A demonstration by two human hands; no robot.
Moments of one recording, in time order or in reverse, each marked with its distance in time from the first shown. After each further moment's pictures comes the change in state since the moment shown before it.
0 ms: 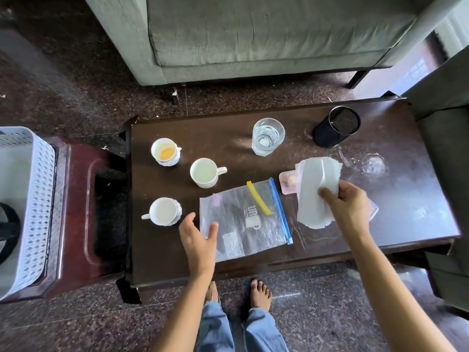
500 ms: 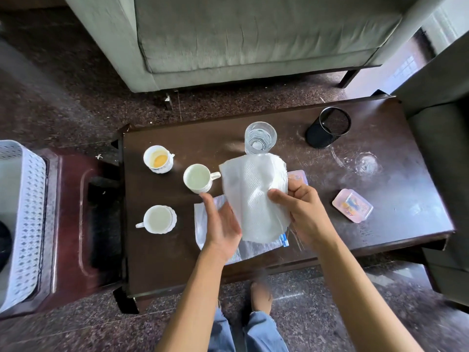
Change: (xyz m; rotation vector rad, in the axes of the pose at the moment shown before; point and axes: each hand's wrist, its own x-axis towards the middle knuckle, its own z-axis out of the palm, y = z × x) left_hand 0.006 0.098 0.007 -1.011 -0.620 -0.516; right_hand -0.039 -0.060 0.039 0.686 -0.498 0.142
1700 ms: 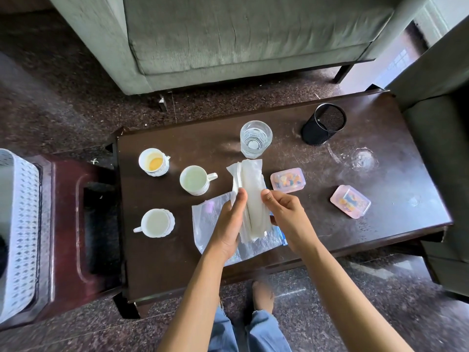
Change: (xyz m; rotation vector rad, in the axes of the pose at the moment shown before) left_hand -0.017 0.011 0.025 0.465 -0.180 0.107; right_hand -0.001 0.019 0.016 -0.233 0.082 0.024
